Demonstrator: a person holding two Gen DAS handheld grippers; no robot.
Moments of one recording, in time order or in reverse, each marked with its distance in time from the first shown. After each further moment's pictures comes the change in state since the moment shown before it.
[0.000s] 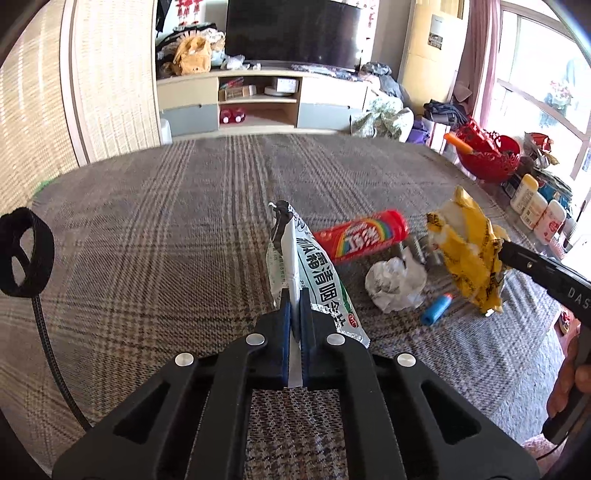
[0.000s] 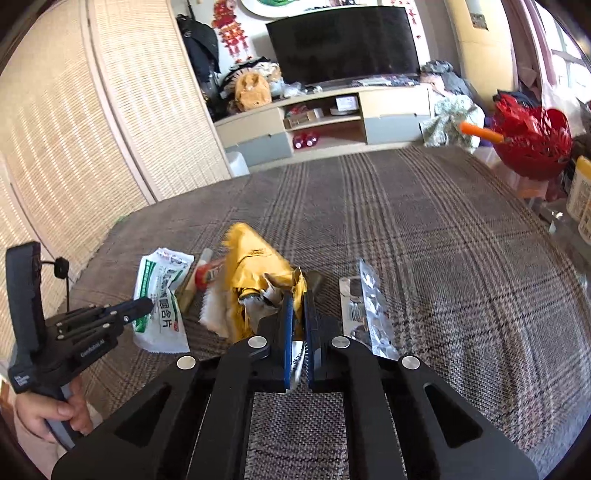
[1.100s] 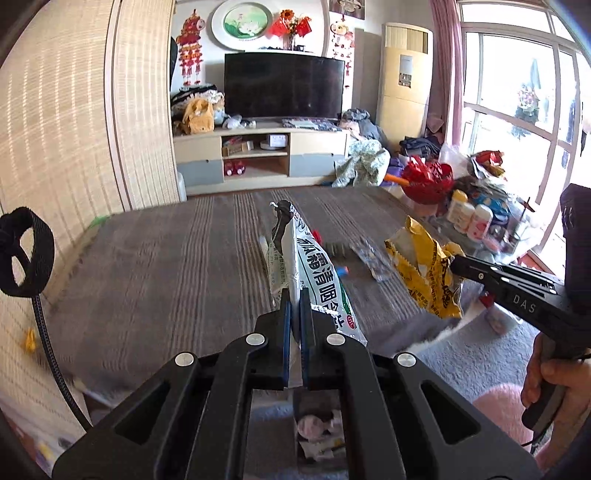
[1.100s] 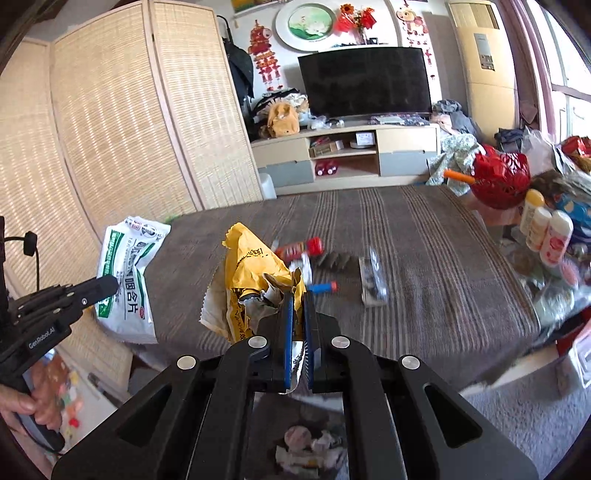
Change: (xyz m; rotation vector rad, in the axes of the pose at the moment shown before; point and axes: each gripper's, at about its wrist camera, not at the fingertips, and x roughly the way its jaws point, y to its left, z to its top) left arm -0.235 -0.072 -0.080 0.049 -0.168 0.024; right arm -0.178 0.048 -0.064 -0.074 -0.068 0.022
